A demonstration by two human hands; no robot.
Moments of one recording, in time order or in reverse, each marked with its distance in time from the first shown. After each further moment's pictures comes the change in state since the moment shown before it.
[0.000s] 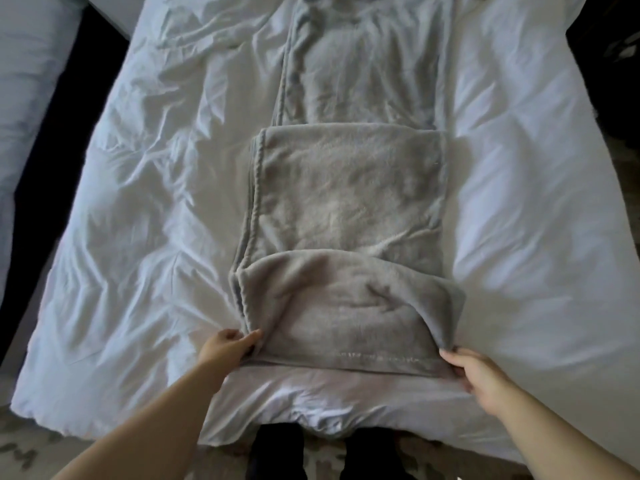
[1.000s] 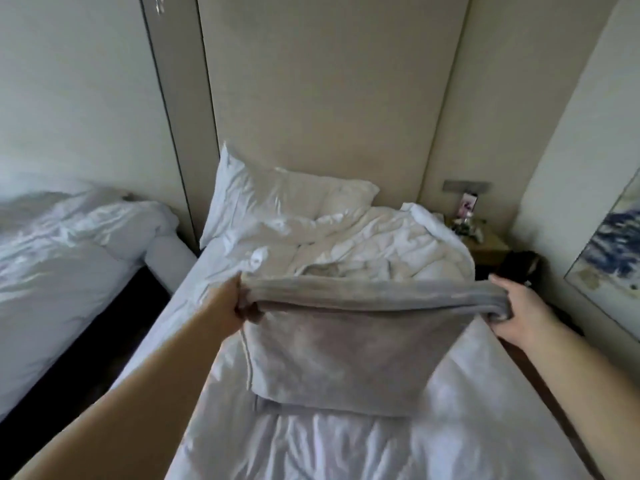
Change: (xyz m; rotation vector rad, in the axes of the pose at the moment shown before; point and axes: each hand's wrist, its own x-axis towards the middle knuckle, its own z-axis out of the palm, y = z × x) left_hand -0.138 0.399 -0.239 -1.025 -0.301 0.569; right_hand -0.284 -0.396 -0.065 0.699 -0.138 -0.731
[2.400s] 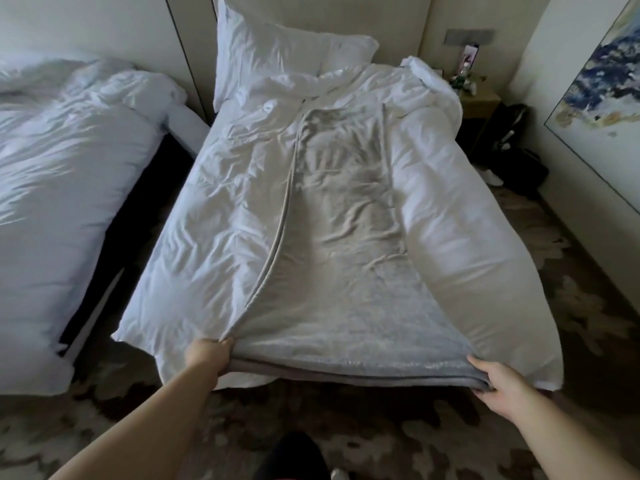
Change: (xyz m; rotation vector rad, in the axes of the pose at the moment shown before) left_hand -0.471 -0.355 -0.295 0.960 0.480 -0.277; right_hand -0.416 0.375 -0.376 -0.158 0.350 0.425
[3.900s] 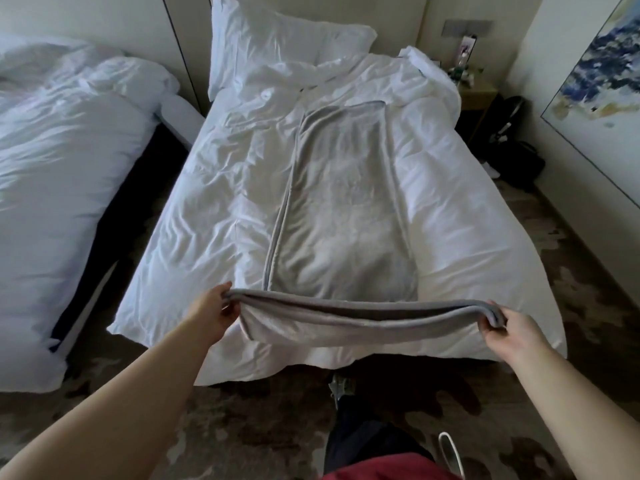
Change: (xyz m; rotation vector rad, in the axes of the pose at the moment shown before) left_hand 0.017 0.042 -0.016 -0.910 -0.248 -0.148; right_hand -0.023 -0.031 0.037 0.483 -0.075 -0.156
